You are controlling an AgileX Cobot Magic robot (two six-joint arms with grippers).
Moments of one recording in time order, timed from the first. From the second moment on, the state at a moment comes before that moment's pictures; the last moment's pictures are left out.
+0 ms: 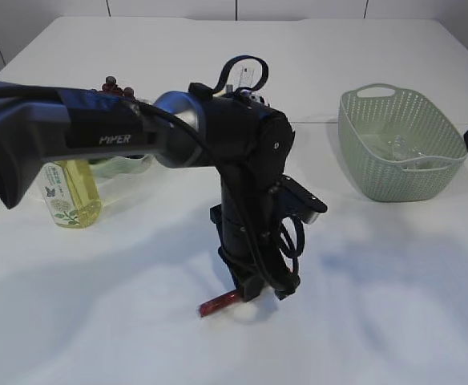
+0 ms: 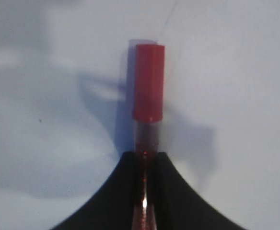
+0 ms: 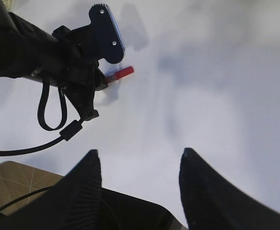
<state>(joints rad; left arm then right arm) -0.79 2.37 -1.82 -0.05 1.11 0.19 0.16 1.14 -1.19 0.26 1.25 0.05</state>
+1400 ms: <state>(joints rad) -0.67 1.84 -1.16 -0.21 -0.38 0.08 0.16 1.14 -1.19 0.26 1.25 0.01</state>
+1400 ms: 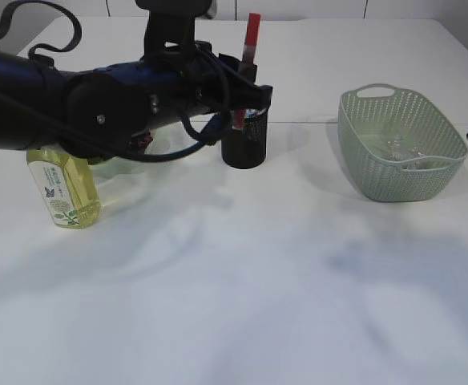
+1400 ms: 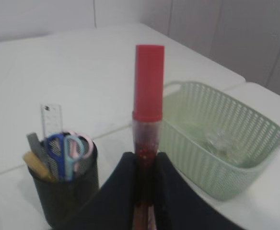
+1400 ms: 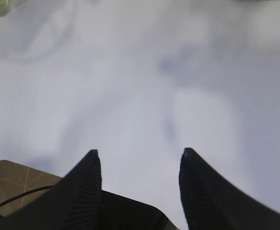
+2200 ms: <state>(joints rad) -0.55 2.23 -1.65 -0.22 -0.42 0.08 0.16 1.14 -1.19 0.26 1.22 -0.02</state>
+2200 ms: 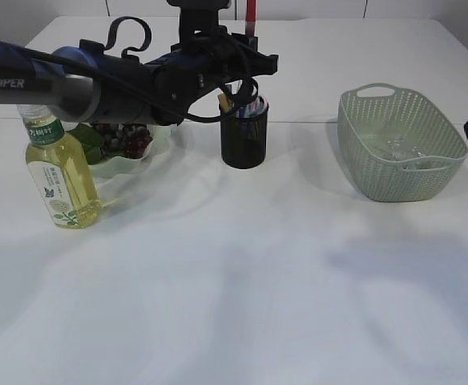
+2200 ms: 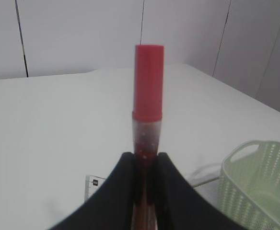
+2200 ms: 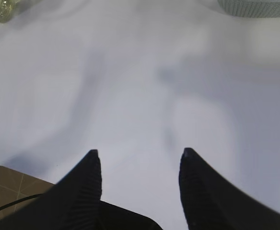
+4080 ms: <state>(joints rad) -0.52 2.32 -1.80 -0.22 -0.20 0.08 0.16 1.14 -1.19 0.26 1.19 -0.03</state>
